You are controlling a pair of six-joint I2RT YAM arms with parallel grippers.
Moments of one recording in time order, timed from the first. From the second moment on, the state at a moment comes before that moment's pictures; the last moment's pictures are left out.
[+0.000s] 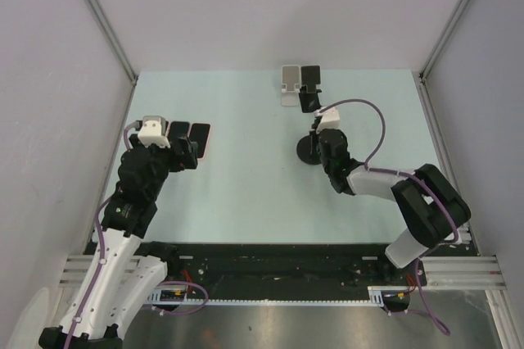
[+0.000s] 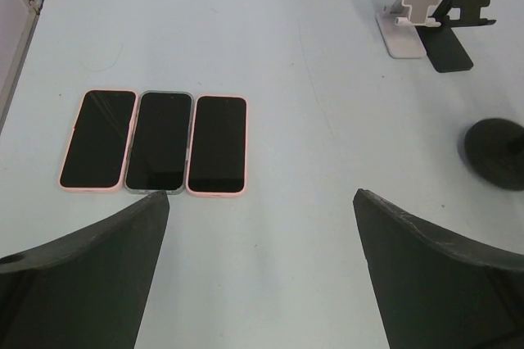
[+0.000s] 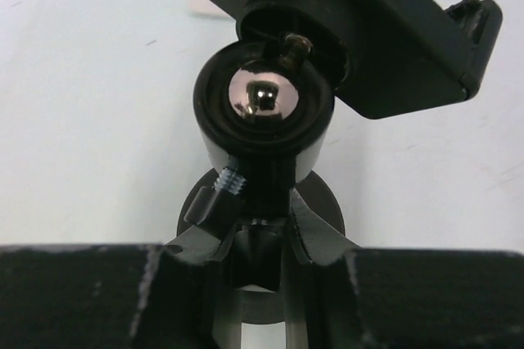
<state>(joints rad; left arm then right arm) -0.23 0.61 0.71 -0.32 -0.11 -0.13 0.62 1.57 0.71 0.54 0.42 0.15</state>
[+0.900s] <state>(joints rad) -0.23 0.69 0.71 -0.32 -0.18 -0.10 0.20 2.24 1.34 0.83 0.30 0.02</state>
